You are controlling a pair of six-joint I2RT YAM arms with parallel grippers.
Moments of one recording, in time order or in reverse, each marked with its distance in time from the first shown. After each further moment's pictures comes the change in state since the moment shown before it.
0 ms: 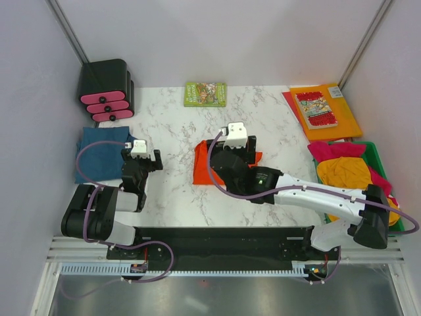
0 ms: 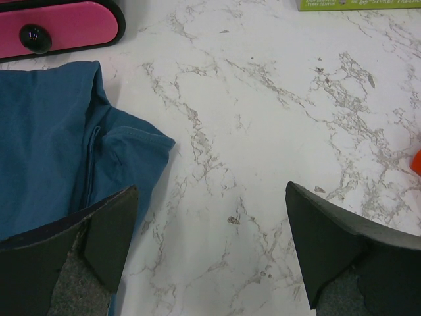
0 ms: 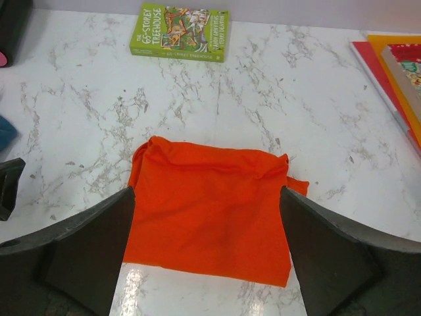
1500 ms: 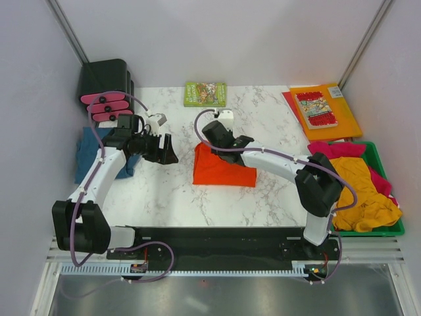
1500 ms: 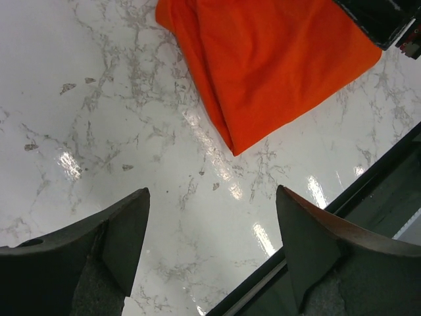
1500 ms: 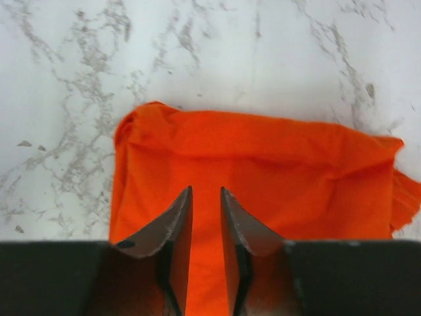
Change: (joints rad) left arm 0.005 -0.127 0.857 -1.798 0.665 0.092; right arm -0.325 0.416 0.181 -0.075 -0.494 0.188
